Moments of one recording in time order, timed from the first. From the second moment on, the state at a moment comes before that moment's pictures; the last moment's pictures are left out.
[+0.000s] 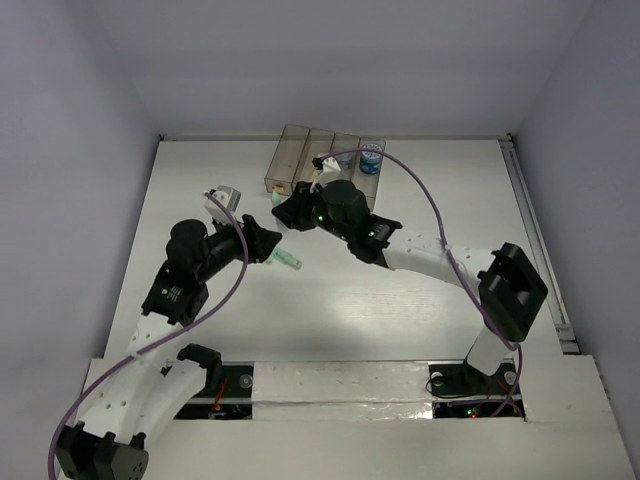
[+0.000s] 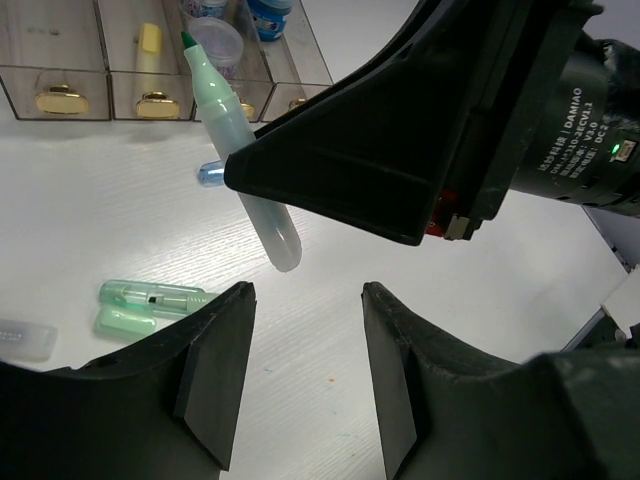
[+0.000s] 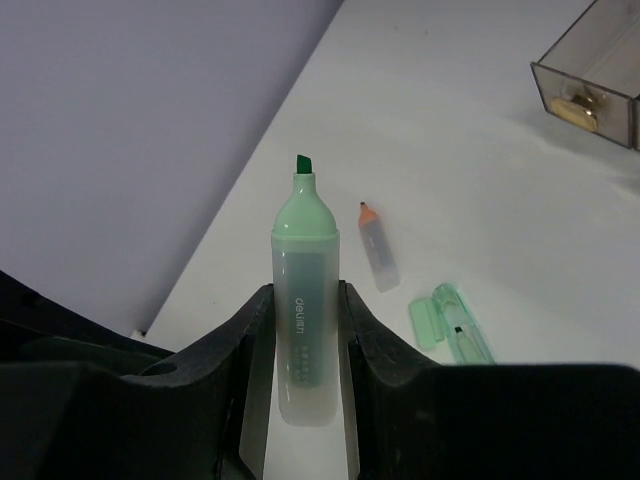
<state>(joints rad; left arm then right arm) -0.32 0.72 0.68 -0.18 0.35 -0.35 0.91 1.71 1.29 0.24 0.07 0.64</state>
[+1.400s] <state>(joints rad) -0.32 0.69 0.68 -0.28 0.31 -0.35 1.04 1.58 1.10 0.46 0.08 0.74</state>
